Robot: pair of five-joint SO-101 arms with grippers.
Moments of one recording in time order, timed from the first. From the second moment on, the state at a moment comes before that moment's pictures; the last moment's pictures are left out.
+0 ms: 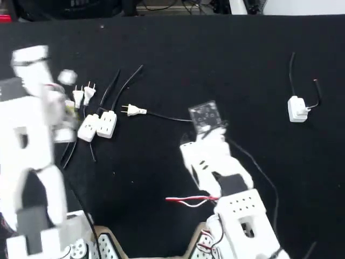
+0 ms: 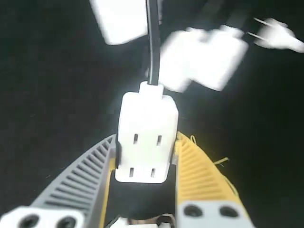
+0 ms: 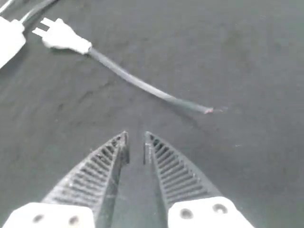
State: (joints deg) left arm -17.8 -16.0 5.3 93.8 -3.0; right arm -14.6 -62.7 81.3 32.7 3.4
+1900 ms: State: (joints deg) left arm 23.6 -17.5 50.7 56.7 4.3; right arm 0.2 -77.0 85.9 32.7 -0.2
